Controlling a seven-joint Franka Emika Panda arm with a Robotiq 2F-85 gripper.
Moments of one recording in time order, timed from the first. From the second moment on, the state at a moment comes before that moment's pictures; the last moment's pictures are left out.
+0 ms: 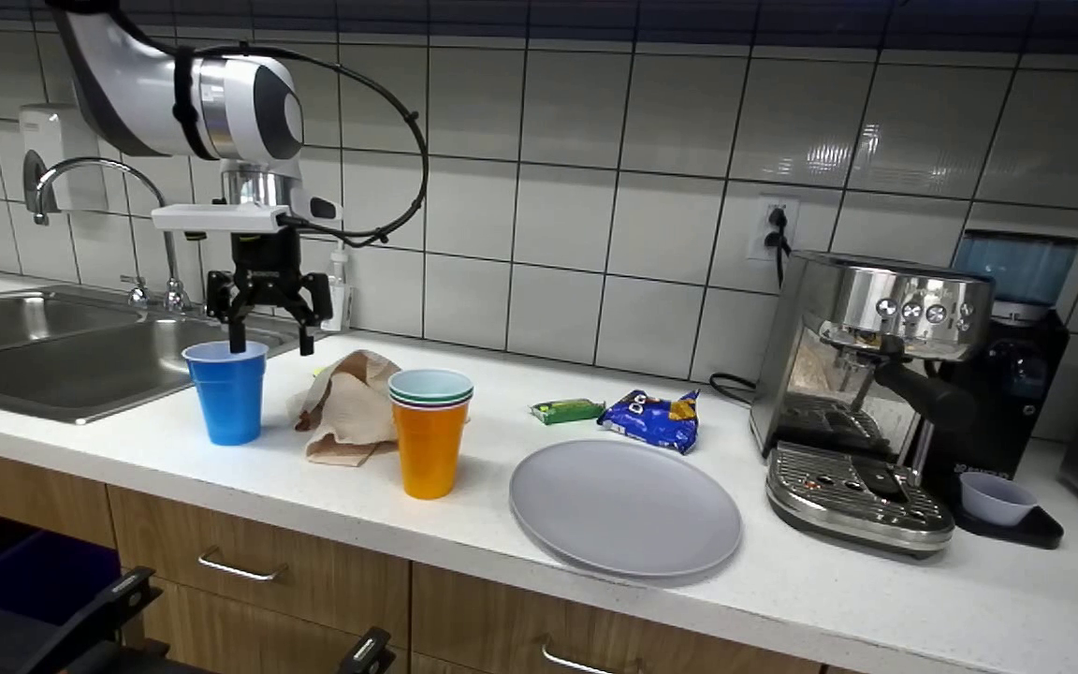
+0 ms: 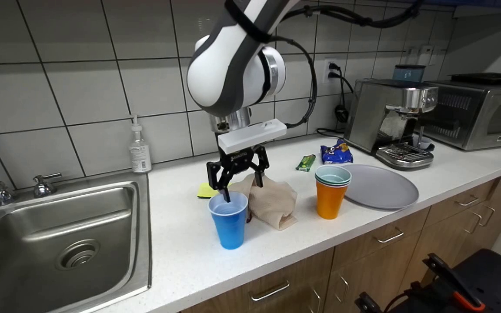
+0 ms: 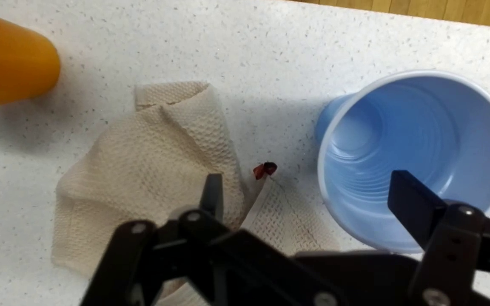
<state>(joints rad) 0.24 0.33 0.14 -2.12 -0.13 2.30 0.29</state>
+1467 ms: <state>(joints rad) 0.24 0.36 0.13 -2.11 -0.10 2.31 0.37</state>
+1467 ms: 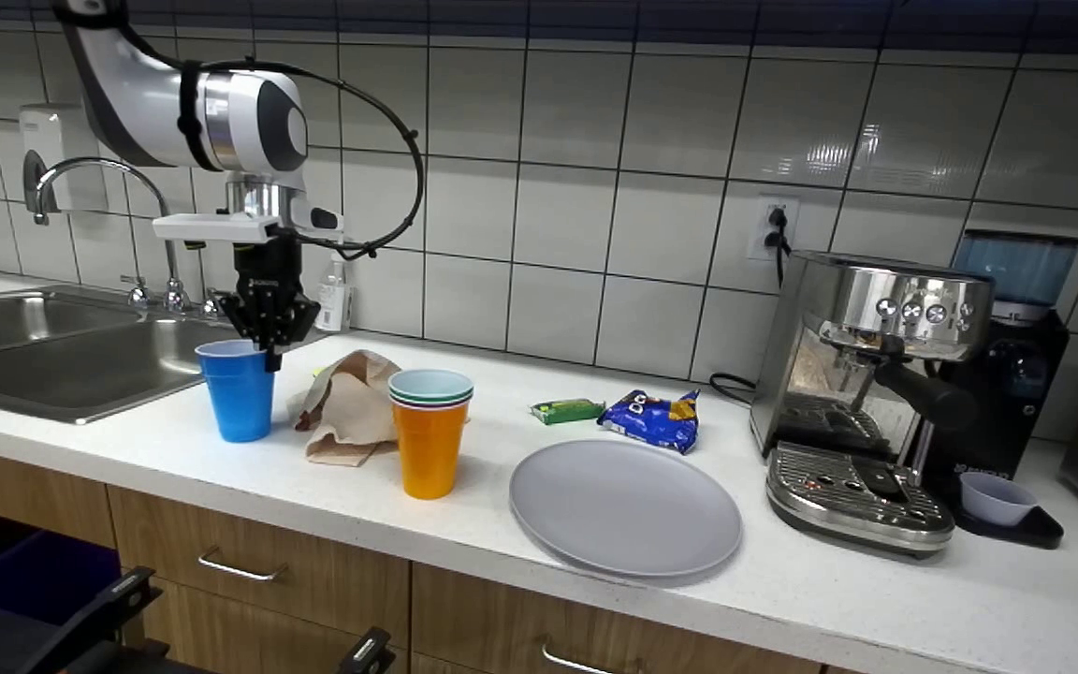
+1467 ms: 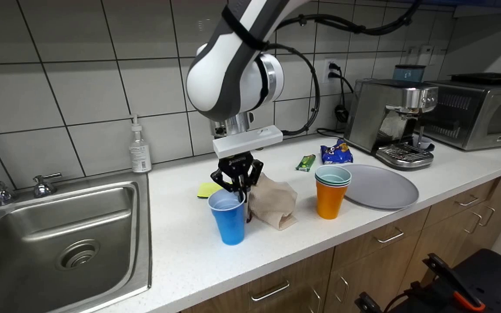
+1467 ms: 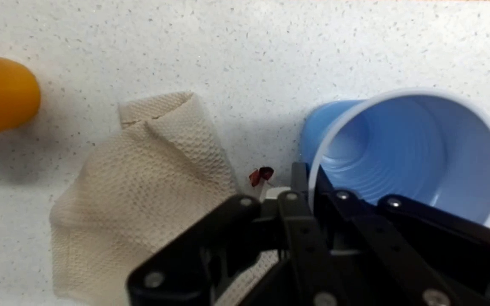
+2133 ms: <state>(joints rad) 0.24 0.33 0.13 -2.11 -0.05 2.37 0.38</state>
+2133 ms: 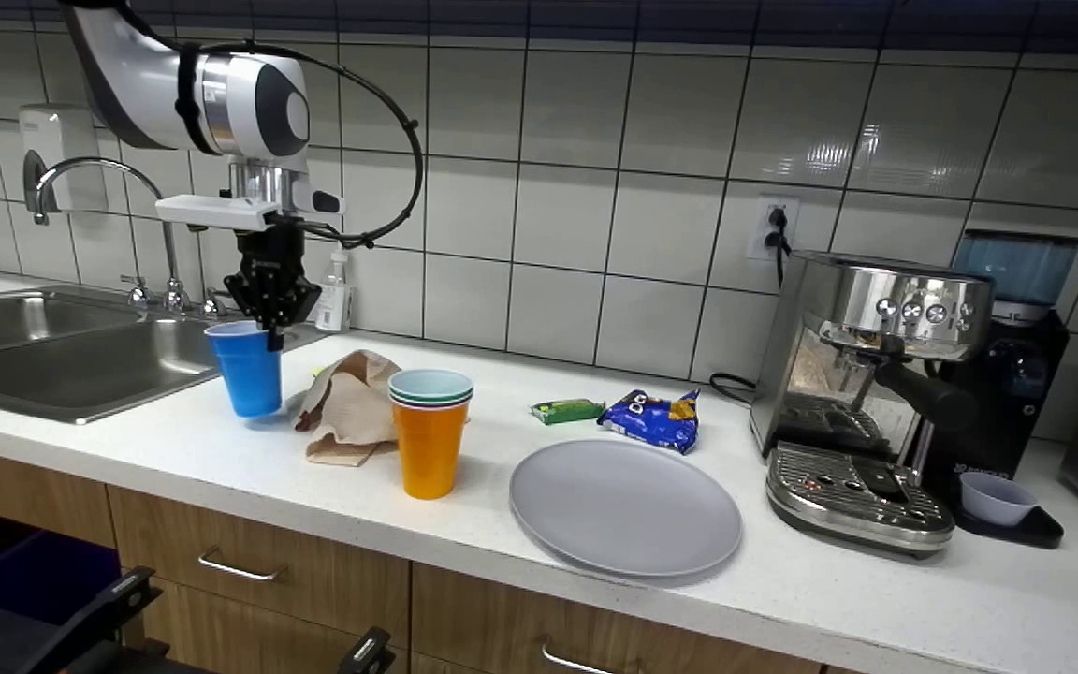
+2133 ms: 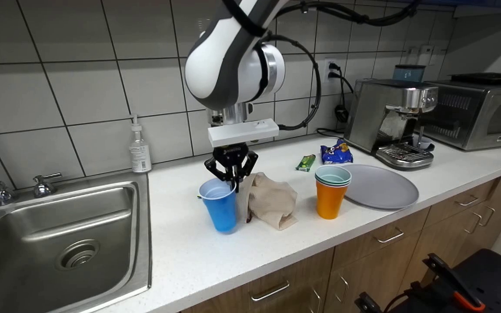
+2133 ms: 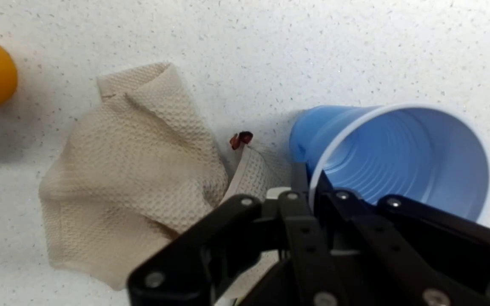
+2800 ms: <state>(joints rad) 0.20 0.20 0.10 -2.14 -0.03 2.42 0.35</state>
